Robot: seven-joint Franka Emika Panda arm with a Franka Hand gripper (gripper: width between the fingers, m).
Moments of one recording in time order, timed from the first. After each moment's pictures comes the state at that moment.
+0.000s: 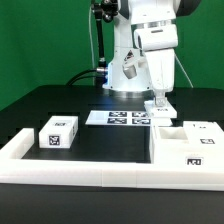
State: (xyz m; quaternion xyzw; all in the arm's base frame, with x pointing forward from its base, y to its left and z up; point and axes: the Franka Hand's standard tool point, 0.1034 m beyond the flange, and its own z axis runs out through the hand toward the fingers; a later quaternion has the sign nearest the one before) arm 0.436 0.062 0.064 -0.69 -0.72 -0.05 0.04
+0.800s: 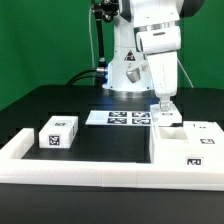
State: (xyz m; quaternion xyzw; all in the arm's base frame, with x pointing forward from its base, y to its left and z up) arm 0.457 0.071 0.060 -0.71 -0.70 -0.06 0.05
